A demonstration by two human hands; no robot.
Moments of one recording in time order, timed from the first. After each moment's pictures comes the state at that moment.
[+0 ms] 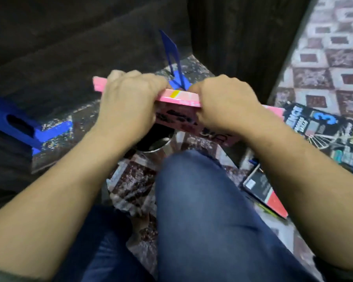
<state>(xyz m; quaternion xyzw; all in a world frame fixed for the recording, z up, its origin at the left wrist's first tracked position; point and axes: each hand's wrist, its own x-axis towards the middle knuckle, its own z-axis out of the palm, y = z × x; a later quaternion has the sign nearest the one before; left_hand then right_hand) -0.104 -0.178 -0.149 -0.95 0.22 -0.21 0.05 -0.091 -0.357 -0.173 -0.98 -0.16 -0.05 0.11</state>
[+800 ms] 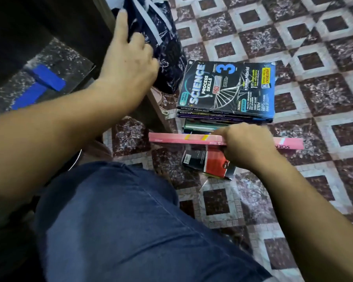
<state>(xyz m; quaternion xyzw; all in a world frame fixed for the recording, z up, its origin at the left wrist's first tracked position) -0.018 -0.428 -0.249 -0.78 0.39 -0.18 0.46 -0.186 -0.589 -0.341 -0.98 0.11 0.12 0.09</state>
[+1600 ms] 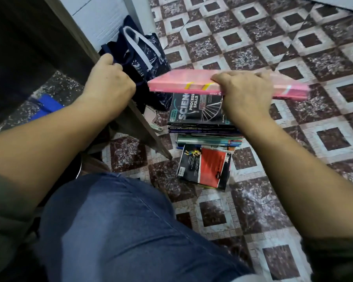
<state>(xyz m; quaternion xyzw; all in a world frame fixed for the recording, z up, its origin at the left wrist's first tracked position) -0.011 -0.443 -0.220 -0.79 0.39 -0.11 0.47 -0.140 -0.654 -0.299 -0.96 0.18 -0.20 0.04</state>
